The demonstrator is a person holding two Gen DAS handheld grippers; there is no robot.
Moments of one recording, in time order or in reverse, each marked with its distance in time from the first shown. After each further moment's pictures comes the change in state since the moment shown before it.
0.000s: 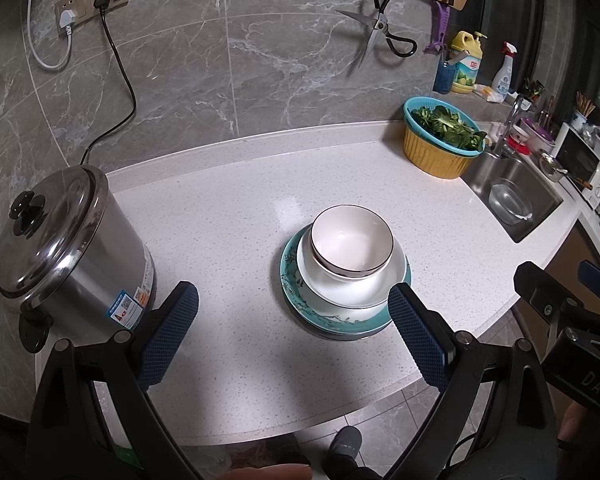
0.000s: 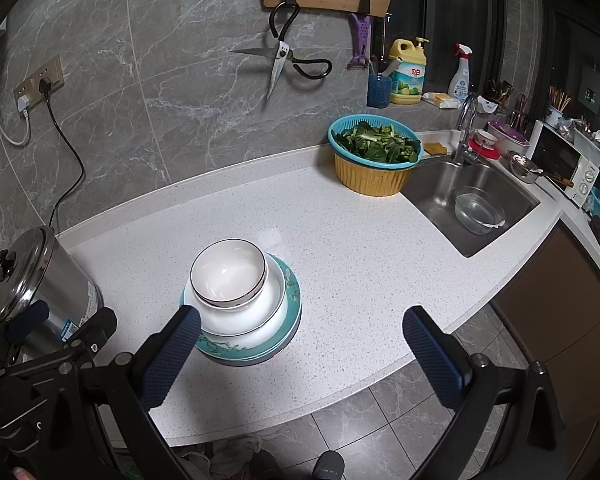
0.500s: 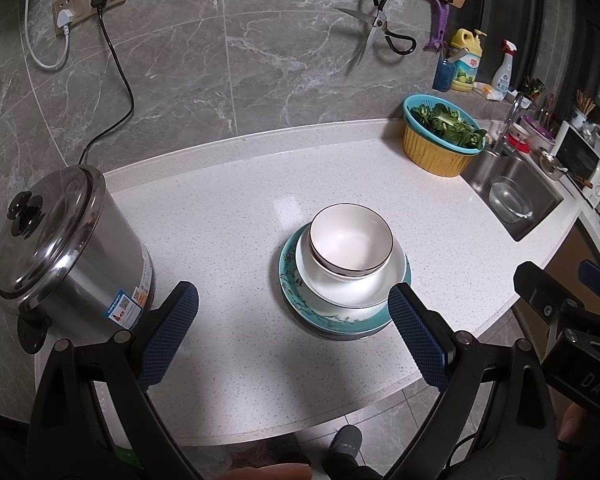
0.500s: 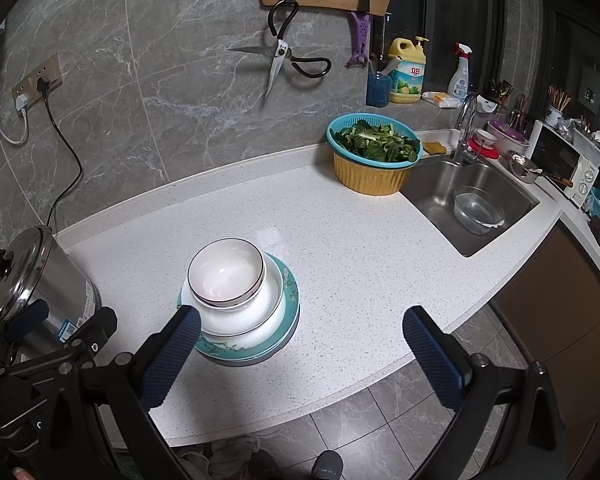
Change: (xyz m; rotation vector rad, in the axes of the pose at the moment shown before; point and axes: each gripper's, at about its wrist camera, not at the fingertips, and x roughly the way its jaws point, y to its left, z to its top) left arm 0.005 0.000 0.004 0.009 0.006 -0.003; right arm 0.000 -0.001 0.002 -0.001 0.001 0.001
